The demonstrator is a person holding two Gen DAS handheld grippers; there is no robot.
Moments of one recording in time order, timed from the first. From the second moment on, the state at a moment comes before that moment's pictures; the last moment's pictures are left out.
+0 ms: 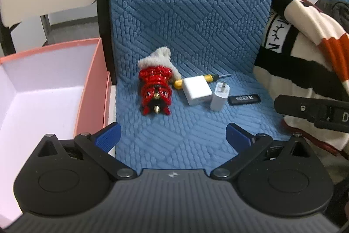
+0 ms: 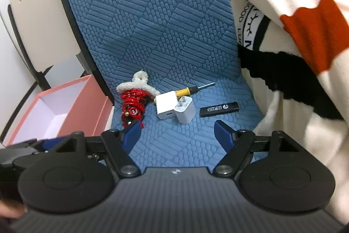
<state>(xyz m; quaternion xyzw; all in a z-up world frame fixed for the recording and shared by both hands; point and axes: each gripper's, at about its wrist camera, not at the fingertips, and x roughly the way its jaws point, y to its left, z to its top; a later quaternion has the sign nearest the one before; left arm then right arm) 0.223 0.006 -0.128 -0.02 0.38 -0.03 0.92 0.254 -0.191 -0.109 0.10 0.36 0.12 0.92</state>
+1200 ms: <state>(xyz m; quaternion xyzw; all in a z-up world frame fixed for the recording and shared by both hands) 0.360 0.019 -0.208 -0.01 0.44 0.00 0.90 0.409 -0.150 -0.191 0.14 0.49 0.07 0.86</state>
